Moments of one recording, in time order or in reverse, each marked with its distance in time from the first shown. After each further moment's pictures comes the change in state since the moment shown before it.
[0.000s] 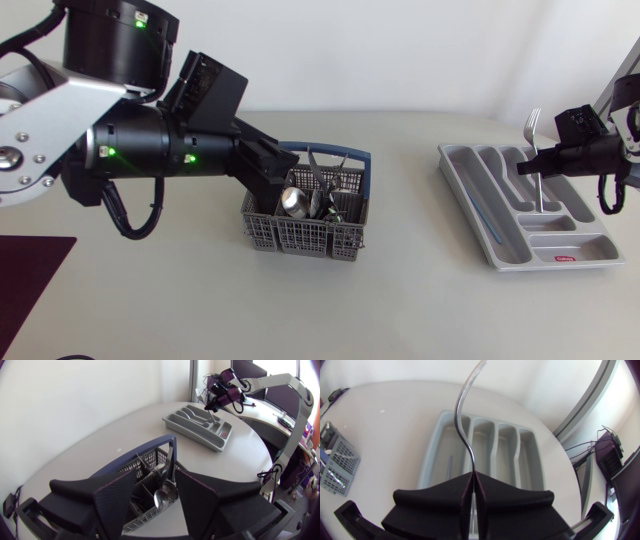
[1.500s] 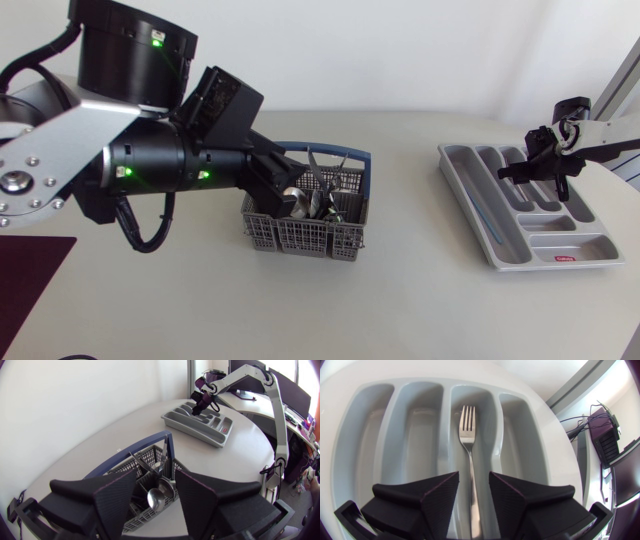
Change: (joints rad) left arm -0.067 0.000 -0.031 0.031 -0.075 0.011; right arm -0.011 0.568 0.450 -0.027 0.255 0.053
